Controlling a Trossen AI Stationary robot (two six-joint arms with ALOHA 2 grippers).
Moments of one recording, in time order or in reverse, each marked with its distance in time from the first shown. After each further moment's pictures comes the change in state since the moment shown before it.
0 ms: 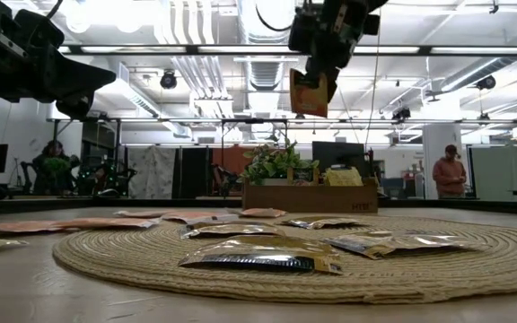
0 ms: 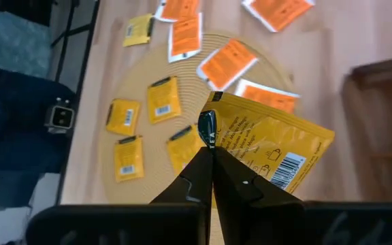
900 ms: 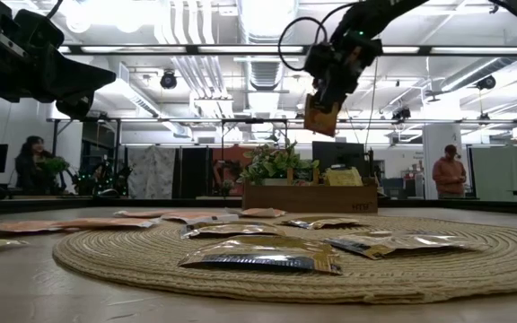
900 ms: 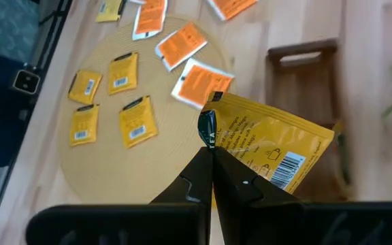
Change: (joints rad) left arm -0.001 0.000 0.000 0.000 0.000 0.000; right arm -0.246 0.096 0.077 -0.176 -0.047 -0.434
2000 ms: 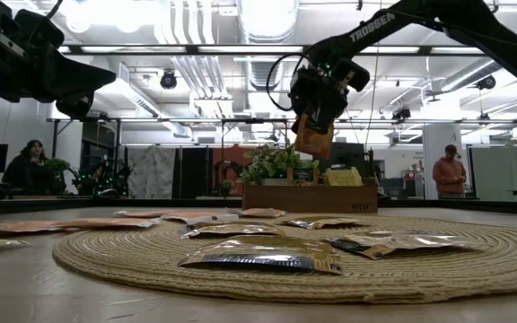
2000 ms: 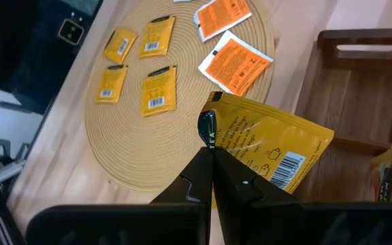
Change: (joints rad) left arm 0.000 0.000 0.000 0.000 0.000 0.000; right arm -0.005 0.330 0.283 -0.338 -0.063 -0.401
